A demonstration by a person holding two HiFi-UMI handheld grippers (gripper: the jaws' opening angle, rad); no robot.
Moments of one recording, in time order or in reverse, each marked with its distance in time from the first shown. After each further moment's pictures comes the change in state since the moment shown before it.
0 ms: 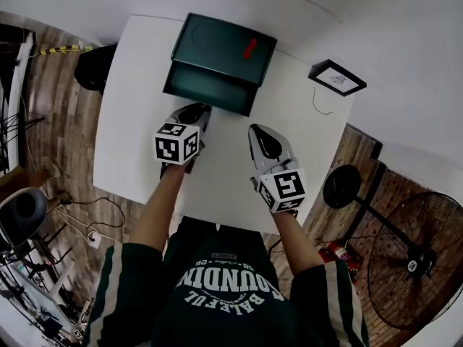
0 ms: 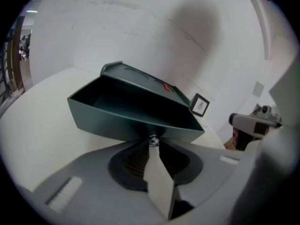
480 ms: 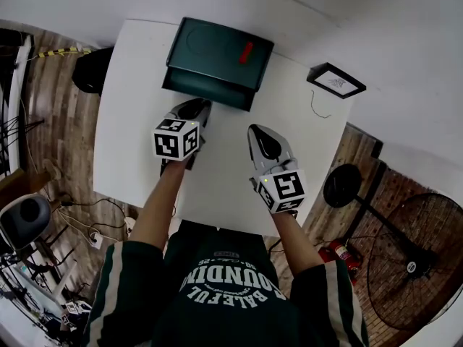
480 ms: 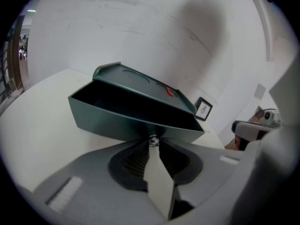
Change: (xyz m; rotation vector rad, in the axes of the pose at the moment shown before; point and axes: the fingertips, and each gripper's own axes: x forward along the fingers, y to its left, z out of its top) left arm 0.017 0.003 0.024 -0.007 -0.012 0.002; right arm 0.009 -0.013 0.003 0.016 0.002 -0.004
